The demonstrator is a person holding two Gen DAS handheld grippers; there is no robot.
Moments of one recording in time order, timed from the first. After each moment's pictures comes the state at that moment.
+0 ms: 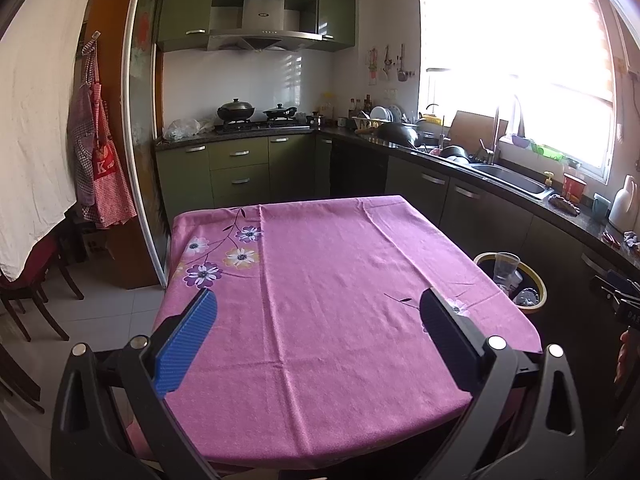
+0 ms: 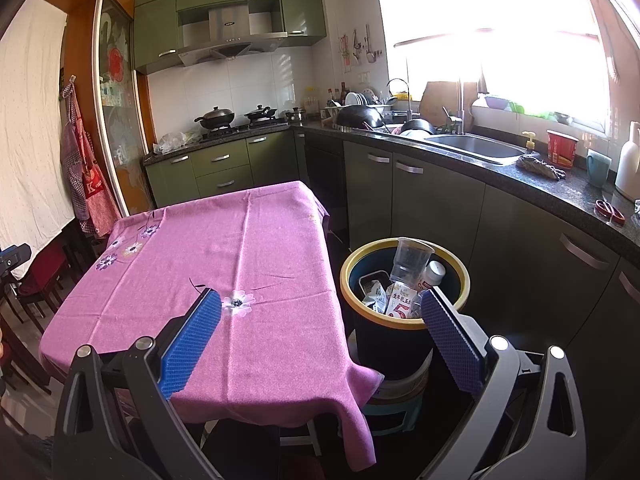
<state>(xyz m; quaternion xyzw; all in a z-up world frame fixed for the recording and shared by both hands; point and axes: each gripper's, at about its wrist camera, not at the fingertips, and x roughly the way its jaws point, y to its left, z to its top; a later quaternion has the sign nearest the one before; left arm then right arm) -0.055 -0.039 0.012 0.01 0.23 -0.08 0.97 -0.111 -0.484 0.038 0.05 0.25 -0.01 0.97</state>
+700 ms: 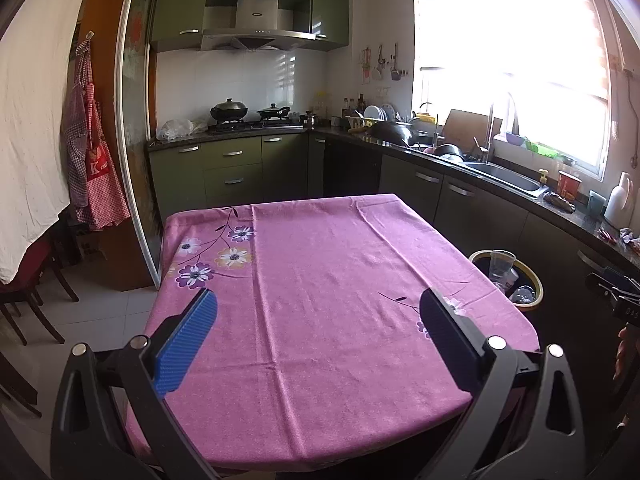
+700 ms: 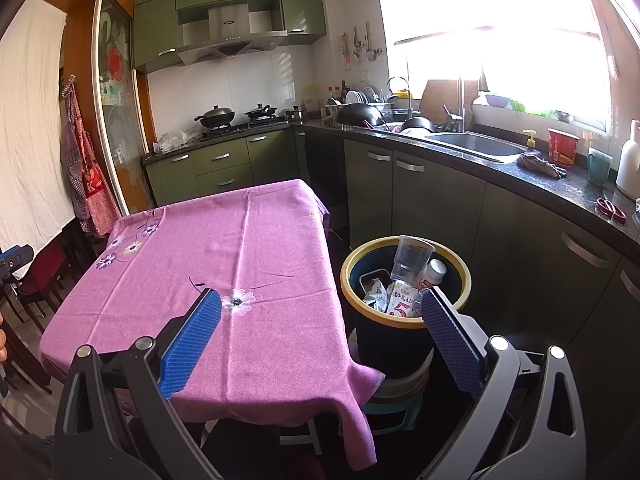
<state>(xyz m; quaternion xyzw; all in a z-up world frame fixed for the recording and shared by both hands) -0.051 -0.041 0.009 0.01 0.23 -0.09 0.97 -0.110 -0.482 0.035 0.05 0.25 -0.01 0.97</state>
